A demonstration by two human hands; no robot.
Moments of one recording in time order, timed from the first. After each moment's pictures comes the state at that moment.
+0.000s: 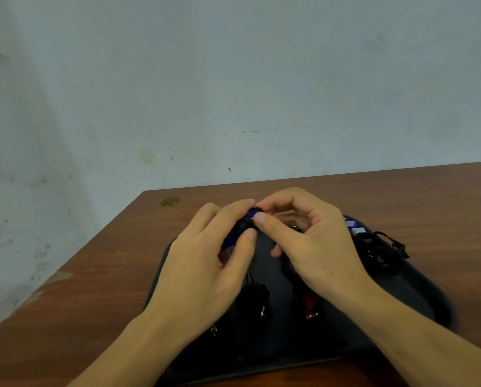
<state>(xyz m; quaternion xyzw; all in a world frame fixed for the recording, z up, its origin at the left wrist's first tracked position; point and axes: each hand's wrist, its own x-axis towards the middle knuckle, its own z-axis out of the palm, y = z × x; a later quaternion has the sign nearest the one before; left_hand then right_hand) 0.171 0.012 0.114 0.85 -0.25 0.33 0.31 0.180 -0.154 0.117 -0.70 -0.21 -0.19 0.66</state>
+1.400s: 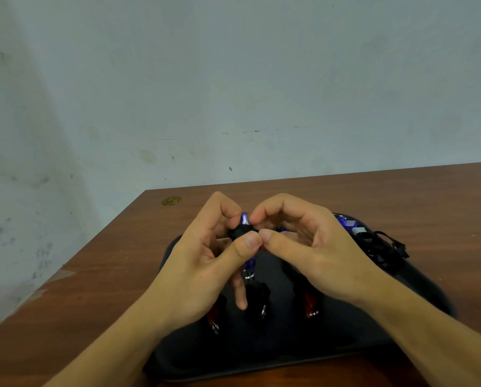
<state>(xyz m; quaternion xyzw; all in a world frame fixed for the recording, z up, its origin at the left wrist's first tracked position) 0.171 0.020 0.122 0.71 -0.34 0.06 0.62 0.178 -0.168 0.121 -0.73 -0.33 -0.11 0.59</state>
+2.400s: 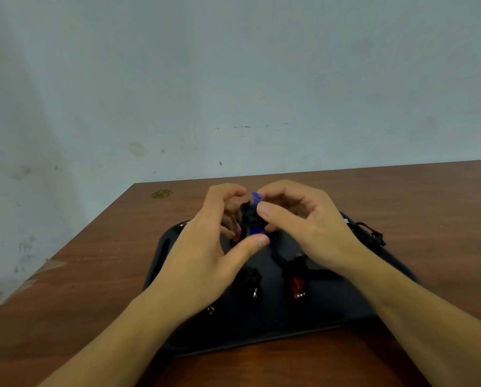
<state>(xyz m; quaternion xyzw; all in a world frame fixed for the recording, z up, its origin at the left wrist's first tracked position) 0.175 0.016 0.110 0.82 -0.31 0.24 0.42 0.191 -0.174 0.122 -0.73 -0.28 -0.16 0.60</state>
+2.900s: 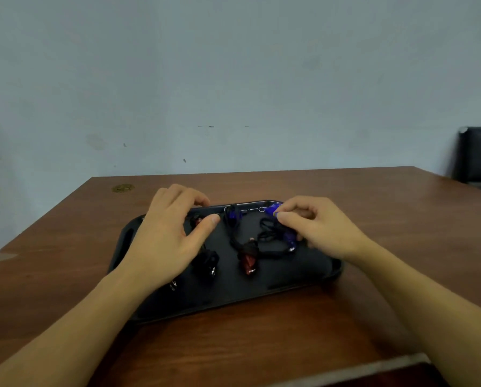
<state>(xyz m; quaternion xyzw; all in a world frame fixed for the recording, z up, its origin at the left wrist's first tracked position) 0.181 0.016 0.107 0.86 -0.29 0.30 0.29 0.151 -0.254 0.118 -0.88 -0.08 -0.14 0.45</state>
